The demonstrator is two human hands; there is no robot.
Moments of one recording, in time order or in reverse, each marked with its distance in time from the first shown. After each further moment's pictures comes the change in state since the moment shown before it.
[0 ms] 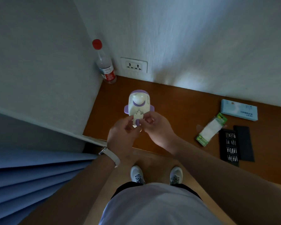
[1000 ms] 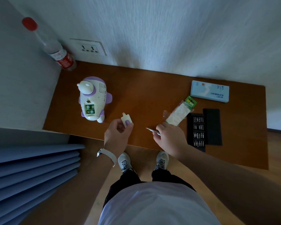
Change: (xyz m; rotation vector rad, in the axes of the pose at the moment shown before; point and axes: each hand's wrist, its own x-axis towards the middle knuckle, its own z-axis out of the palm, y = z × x) left_hand -0.026 0.039 0.141 -0.104 -0.038 -0.406; right_hand -0.059 0.175 -0.117 -0.894 0.113 -0.231
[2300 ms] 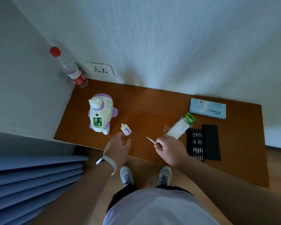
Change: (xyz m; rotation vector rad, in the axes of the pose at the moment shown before) left_hand 0.004 0.002 -0.017 0.373 -0.080 0.066; right_hand 0.001 -0.002 -0.026 0.193 -0.093 0.030
